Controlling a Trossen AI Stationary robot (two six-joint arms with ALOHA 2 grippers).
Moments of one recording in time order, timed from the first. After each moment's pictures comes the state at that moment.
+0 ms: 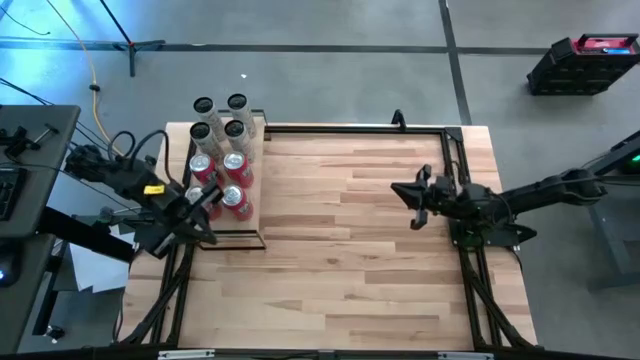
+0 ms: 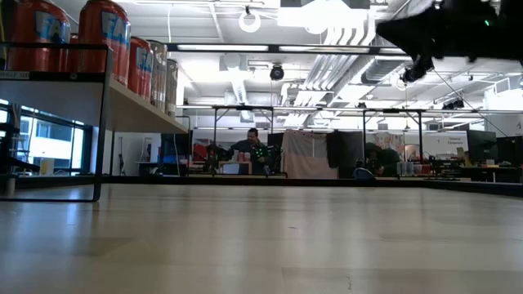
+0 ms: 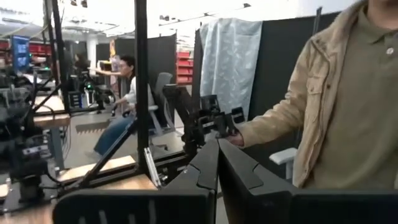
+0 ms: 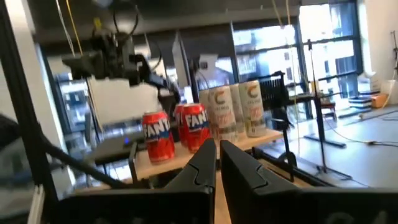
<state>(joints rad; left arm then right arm) -0.44 0.62 0.83 -0.08 0.17 -0.06 0.12 0.72 0.12 0.90 0.36 0.08</state>
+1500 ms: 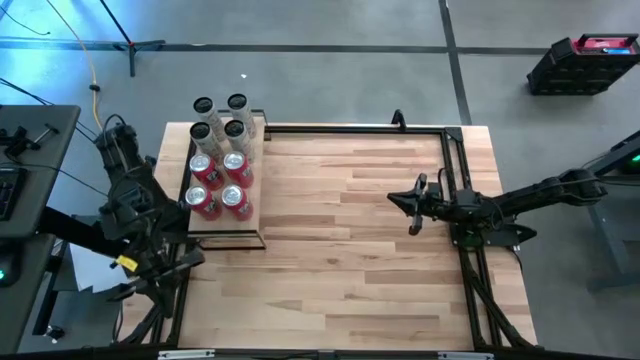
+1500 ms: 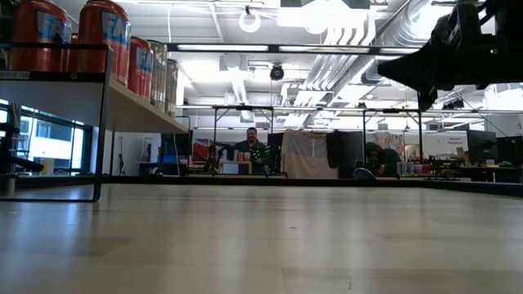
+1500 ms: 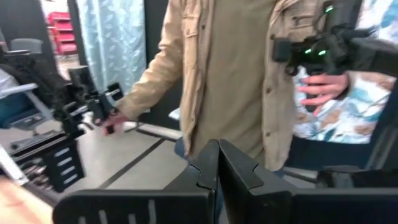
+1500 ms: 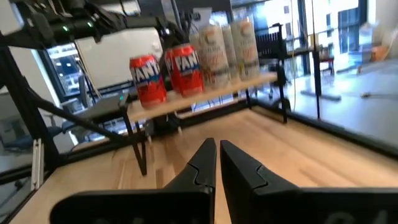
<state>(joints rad) -1.01 0.77 0.83 -0.08 0.08 0.00 0.12 0.71 0.02 0.80 0.36 0.19</state>
